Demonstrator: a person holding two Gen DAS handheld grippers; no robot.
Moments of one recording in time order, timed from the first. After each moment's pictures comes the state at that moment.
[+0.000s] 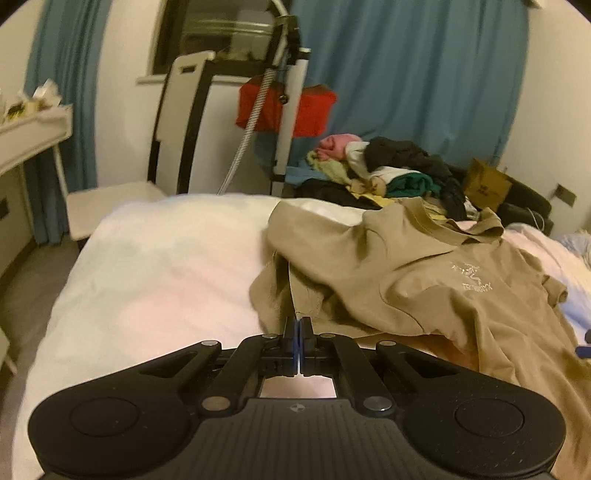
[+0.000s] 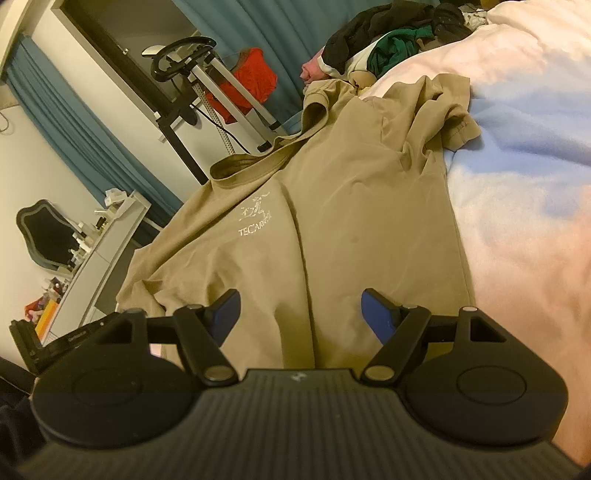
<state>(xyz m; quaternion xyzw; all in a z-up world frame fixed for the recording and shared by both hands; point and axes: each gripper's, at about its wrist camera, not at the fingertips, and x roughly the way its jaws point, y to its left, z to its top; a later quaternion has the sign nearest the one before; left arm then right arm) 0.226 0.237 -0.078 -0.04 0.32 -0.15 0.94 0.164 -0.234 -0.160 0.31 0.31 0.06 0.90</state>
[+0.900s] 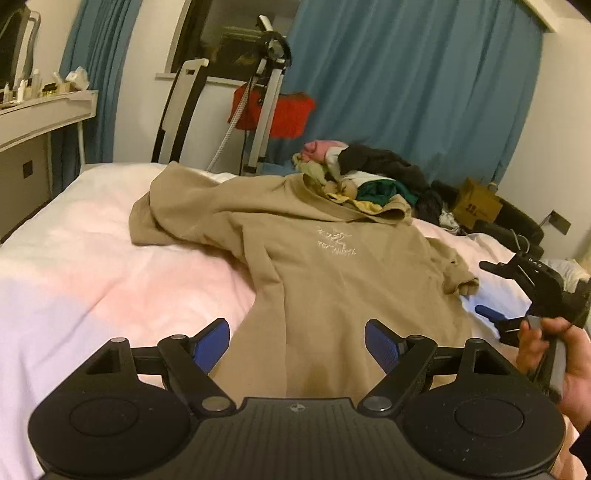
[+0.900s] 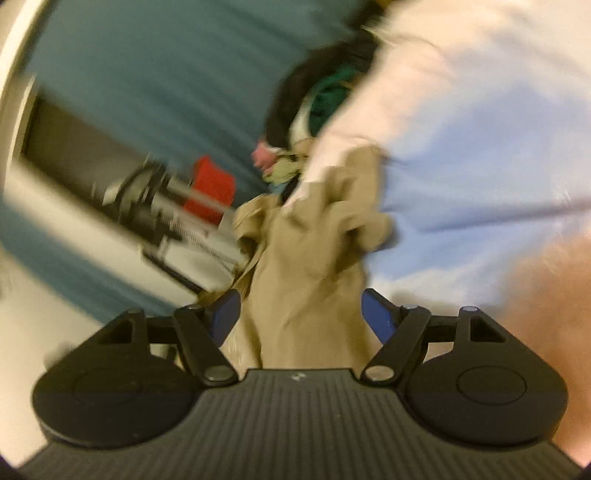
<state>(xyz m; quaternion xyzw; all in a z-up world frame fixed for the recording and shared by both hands) 0.036 0.057 -0.037 -0.09 0.30 -0.10 0.94 0.181 -0.358 -0.190 0.53 0.19 -0.01 0.82</state>
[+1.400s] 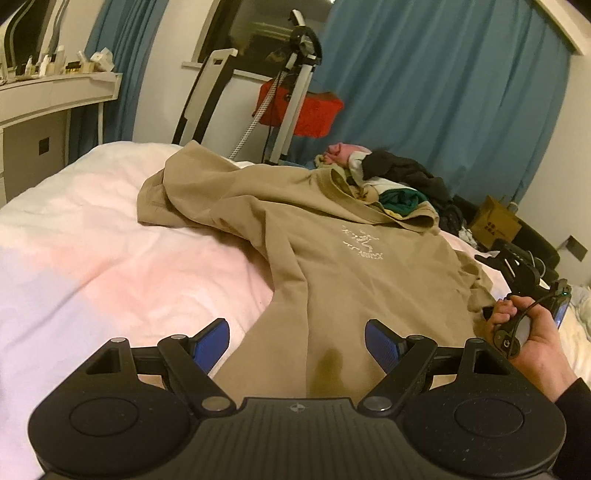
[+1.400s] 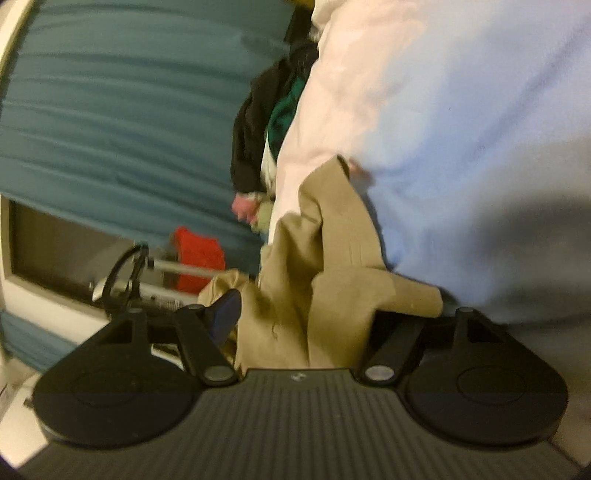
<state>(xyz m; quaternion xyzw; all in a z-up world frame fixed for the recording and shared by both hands) 0.069 0.066 -0.073 -0.13 0.30 -0.07 0.94 0.283 -0.373 -0.242 0.62 0.12 -0.06 0.77</state>
